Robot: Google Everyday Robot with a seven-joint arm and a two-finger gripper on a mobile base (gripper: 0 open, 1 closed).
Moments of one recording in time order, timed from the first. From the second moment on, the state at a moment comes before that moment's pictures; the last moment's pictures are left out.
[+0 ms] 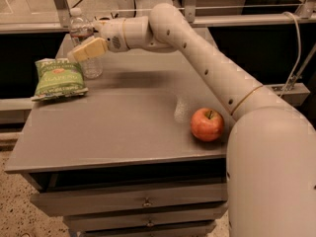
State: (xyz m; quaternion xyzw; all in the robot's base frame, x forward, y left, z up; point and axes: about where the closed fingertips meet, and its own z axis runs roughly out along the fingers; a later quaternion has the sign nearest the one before) arm 0.719 0.204 0.934 -0.50 0.58 0.42 0.50
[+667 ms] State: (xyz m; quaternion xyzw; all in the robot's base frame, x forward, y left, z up) arm 0.729 0.123 0.972 -0.53 0.58 0.34 0.53
